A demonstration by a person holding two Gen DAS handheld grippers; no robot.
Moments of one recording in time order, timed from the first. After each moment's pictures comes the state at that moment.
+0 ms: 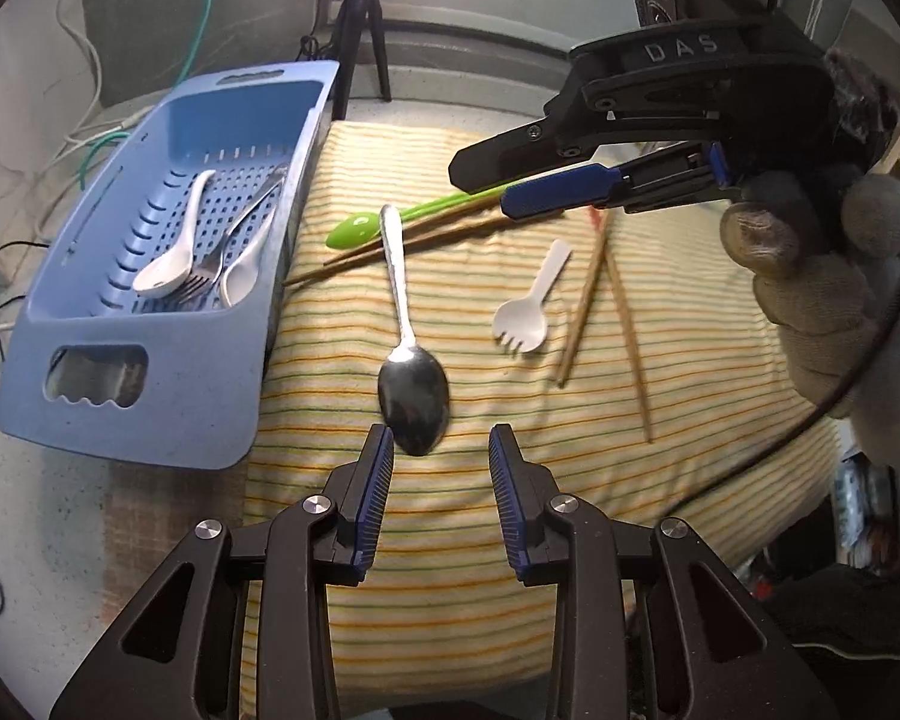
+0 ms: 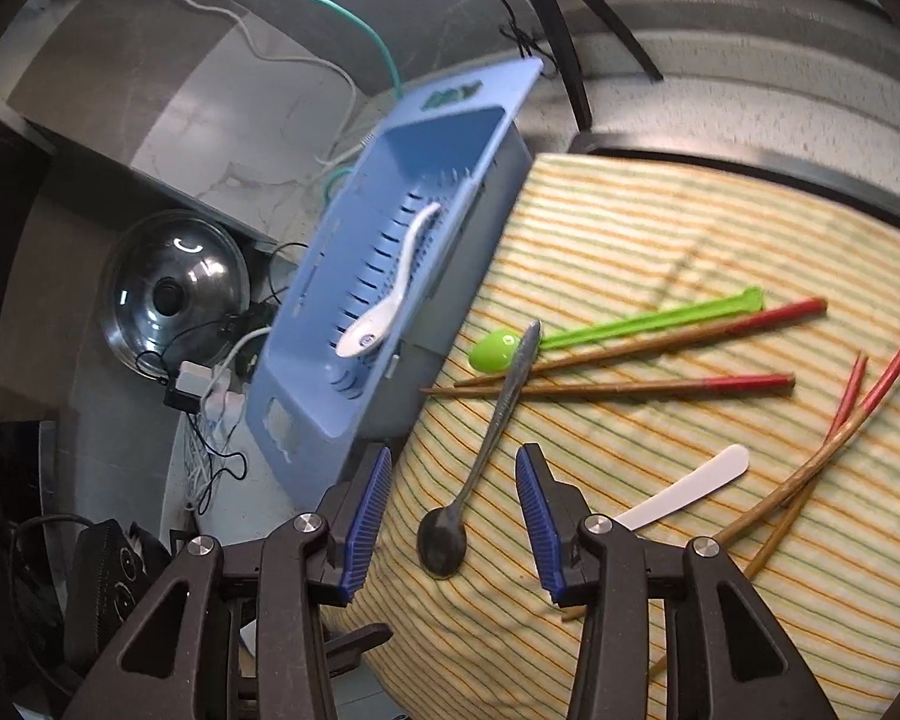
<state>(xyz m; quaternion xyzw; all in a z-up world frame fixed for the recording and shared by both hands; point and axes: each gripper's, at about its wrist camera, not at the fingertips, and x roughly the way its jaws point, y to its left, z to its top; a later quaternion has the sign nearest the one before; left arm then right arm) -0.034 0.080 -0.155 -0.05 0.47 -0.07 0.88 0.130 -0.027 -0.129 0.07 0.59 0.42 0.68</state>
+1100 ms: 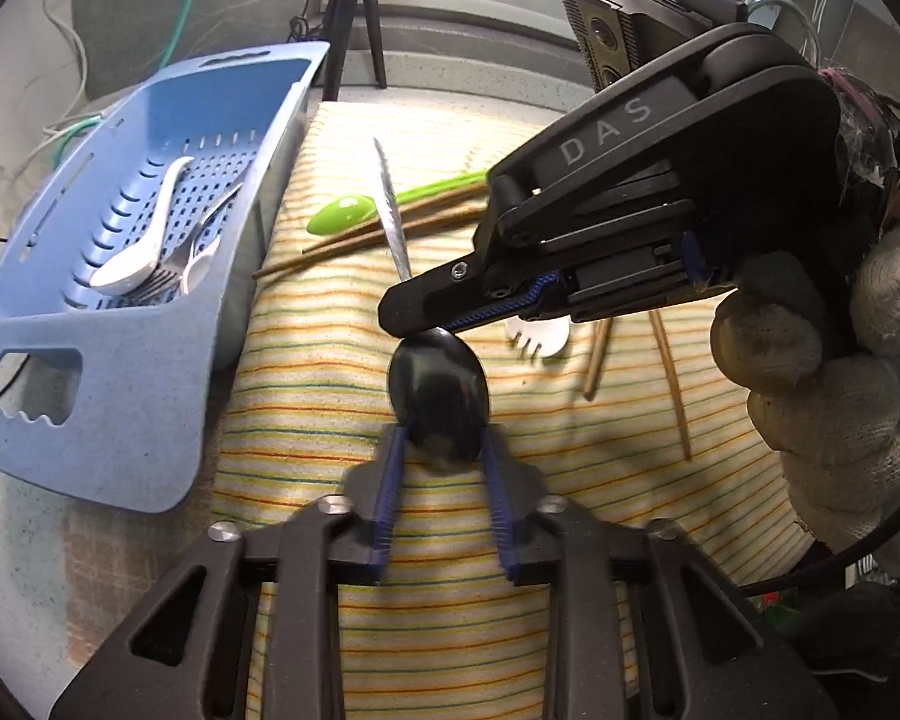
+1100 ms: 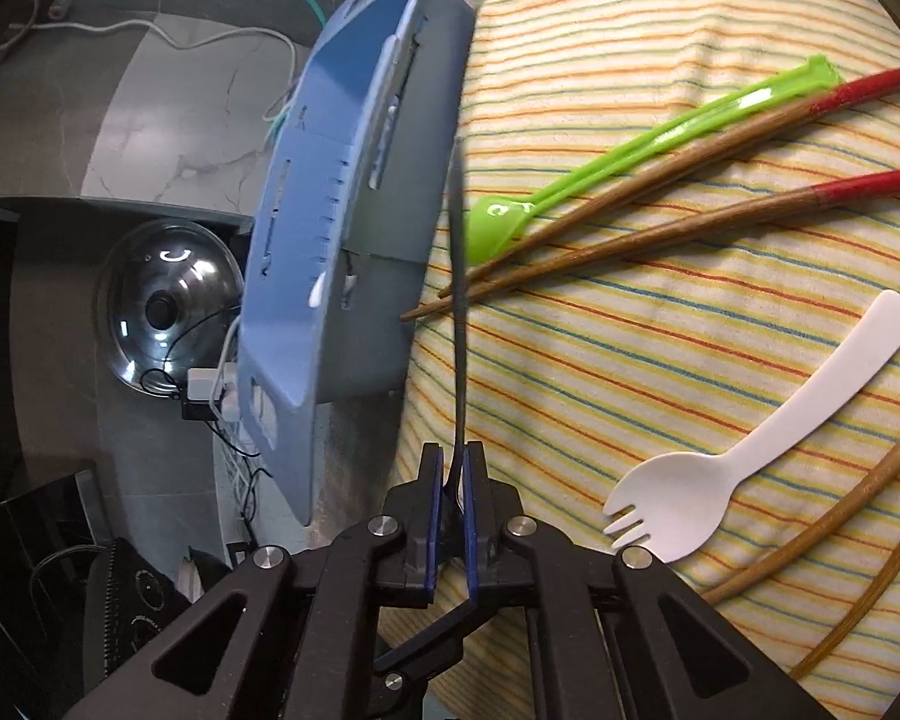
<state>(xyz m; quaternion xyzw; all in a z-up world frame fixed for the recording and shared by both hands) -0.017 0.077 -0.177 -0.06 0.46 -0.07 0.88 0.118 -0.009 -0.192 0.15 0.67 0.41 0.61</state>
